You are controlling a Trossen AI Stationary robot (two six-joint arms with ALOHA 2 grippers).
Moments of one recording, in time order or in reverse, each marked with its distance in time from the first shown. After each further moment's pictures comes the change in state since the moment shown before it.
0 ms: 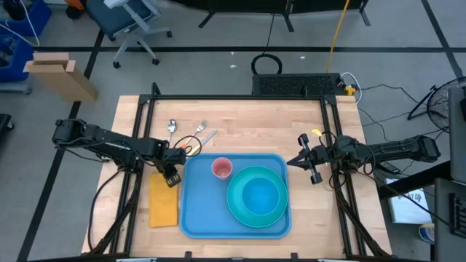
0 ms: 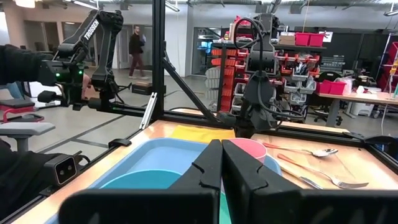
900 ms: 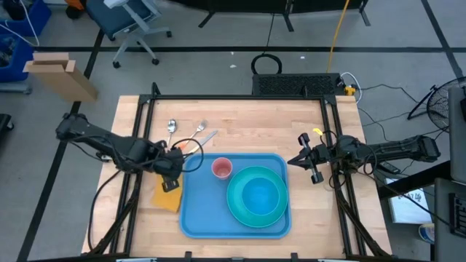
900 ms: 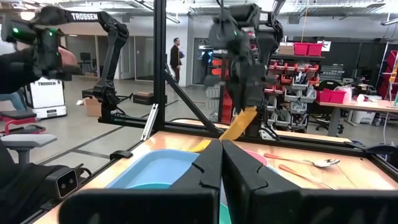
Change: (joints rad) left arm -0.323 -0.005 0.616 -0.537 -0.348 -0.090; right arm 0.003 0.000 0.001 0.046 0.000 0.021
